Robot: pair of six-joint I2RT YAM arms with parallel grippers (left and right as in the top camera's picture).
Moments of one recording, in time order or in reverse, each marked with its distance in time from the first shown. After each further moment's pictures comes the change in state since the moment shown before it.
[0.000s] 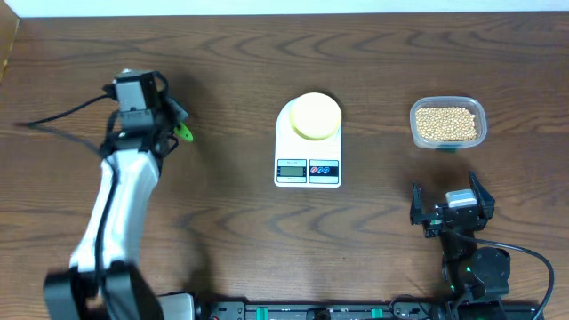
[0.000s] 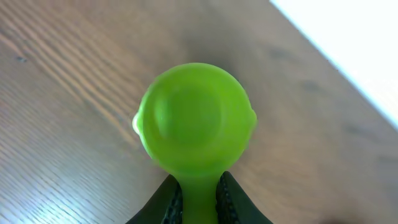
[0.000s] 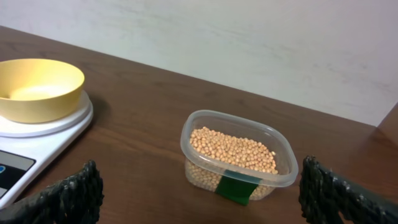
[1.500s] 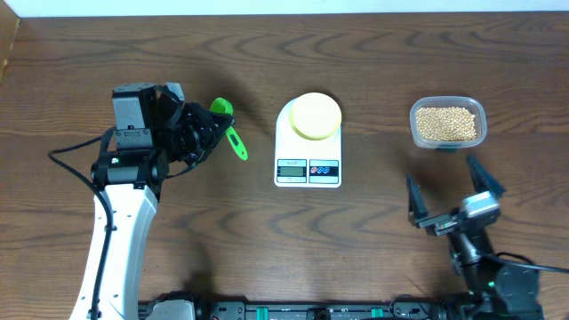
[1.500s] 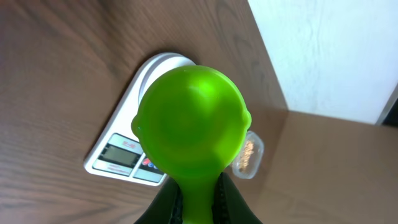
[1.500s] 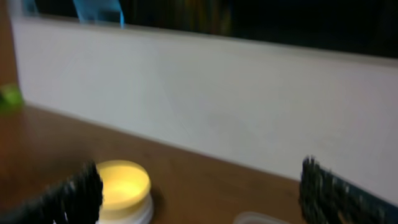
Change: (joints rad) left arm -0.059 -0.181 -0.001 -0.222 0.697 -0.303; right arm -0.001 0.151 0.236 0.168 -0.257 0.161
